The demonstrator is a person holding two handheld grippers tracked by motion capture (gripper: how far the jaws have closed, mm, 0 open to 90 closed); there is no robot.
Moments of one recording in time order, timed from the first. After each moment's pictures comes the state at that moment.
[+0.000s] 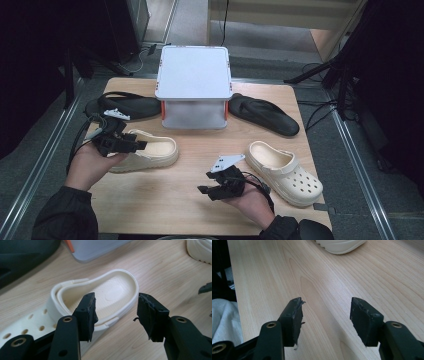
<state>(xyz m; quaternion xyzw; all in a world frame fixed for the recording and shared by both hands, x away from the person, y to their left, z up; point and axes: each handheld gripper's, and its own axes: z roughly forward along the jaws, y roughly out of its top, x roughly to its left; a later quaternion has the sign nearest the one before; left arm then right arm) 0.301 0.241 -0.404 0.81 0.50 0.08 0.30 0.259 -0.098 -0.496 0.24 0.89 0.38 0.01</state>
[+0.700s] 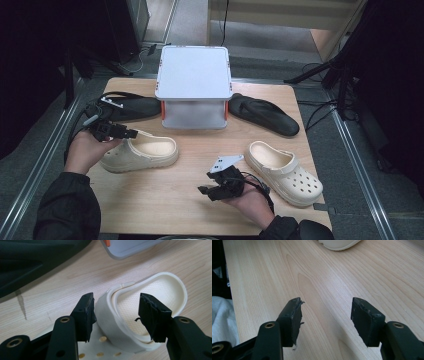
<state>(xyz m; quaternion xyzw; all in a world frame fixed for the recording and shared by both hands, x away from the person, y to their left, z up) 0.348 0.273 -0.434 0.80 0.54 0.08 0.26 0.260 -0.096 -0.500 0.24 0.90 0.37 0.02</state>
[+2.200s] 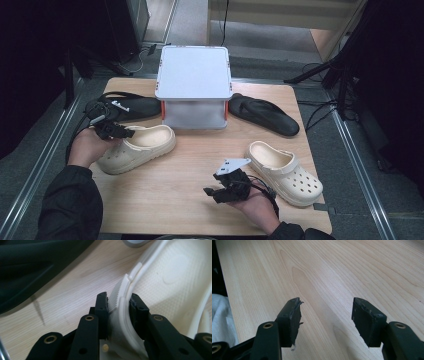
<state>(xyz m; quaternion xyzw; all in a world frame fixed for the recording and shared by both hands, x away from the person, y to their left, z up) 0.362 0.279 -0.447 0.83 0.51 0.12 0.20 0.253 -0.112 -0.500 0.26 0.89 0.37 0.03</state>
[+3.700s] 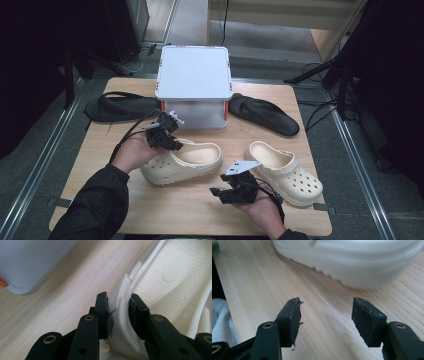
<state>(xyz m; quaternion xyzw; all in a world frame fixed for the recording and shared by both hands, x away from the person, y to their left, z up) 0.351 0.129 -0.445 0.91 0.36 0.05 0.21 0.247 -0.130 -0.501 0.31 0.87 0.38 0.03</state>
